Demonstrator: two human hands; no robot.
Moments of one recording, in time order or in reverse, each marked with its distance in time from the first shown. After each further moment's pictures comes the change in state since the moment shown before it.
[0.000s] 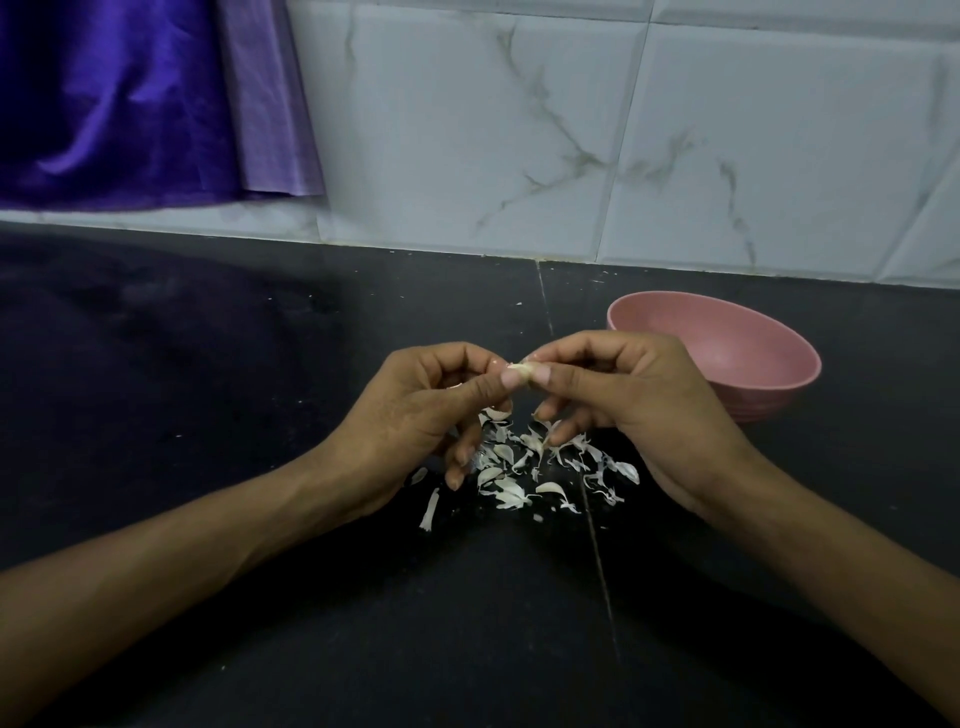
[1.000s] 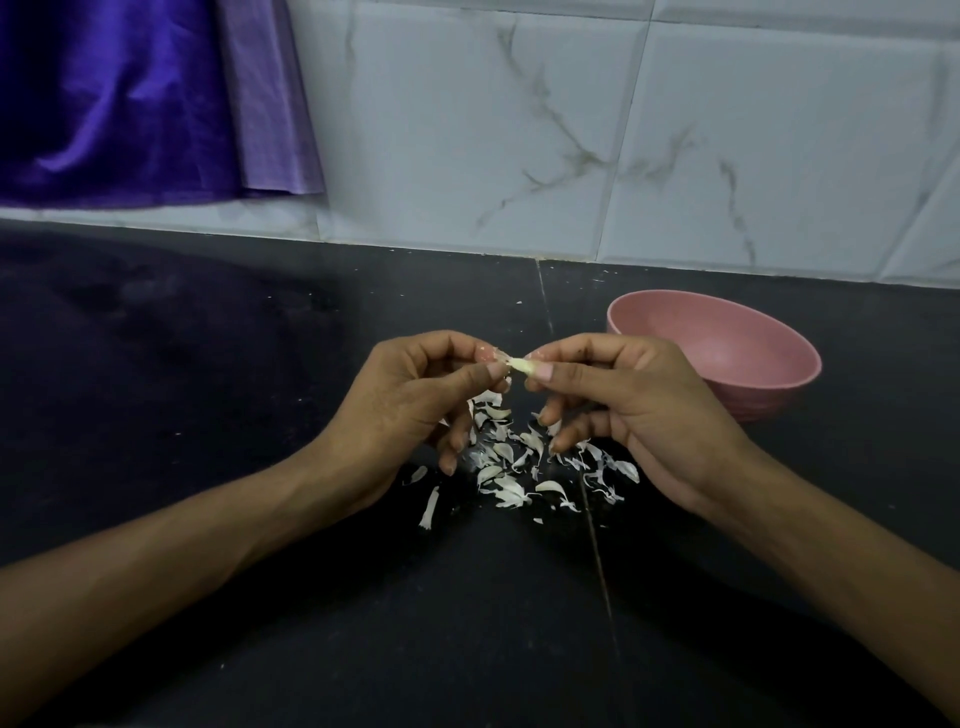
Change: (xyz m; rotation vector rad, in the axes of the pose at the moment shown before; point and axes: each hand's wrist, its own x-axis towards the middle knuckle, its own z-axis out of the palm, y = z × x) left_hand 0.000 0.004 -0.002 0.017 0.105 0.033; right_hand 0.001 0.000 0.000 0.118 -0.003 0.122
